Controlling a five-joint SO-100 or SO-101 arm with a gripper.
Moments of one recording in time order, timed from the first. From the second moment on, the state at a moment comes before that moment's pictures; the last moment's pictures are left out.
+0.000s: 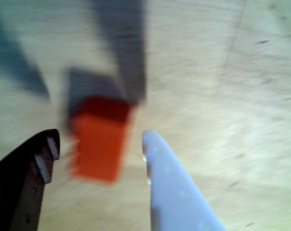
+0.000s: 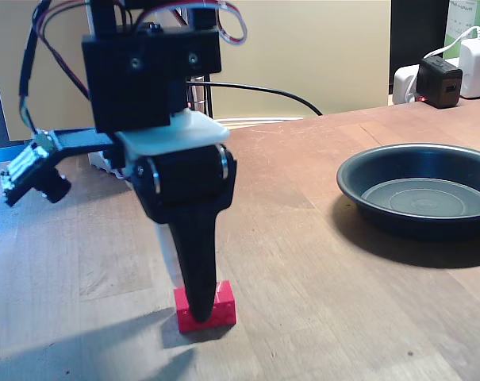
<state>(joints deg) 0.3 69.4 80.0 77.9 -10.5</state>
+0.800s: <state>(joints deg) -2.3 69.3 81.1 77.7 -3.1</state>
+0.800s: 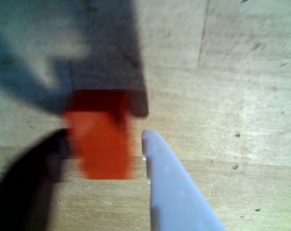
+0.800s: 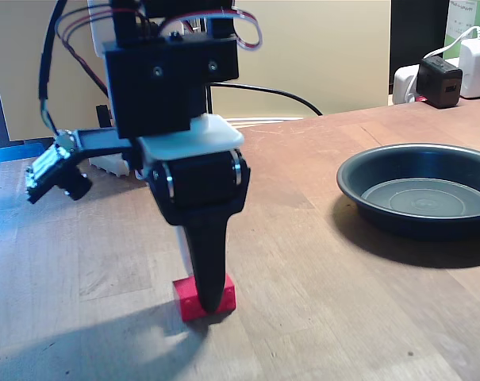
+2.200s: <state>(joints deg) -8.4 104.9 105.2 88.6 -2.7</state>
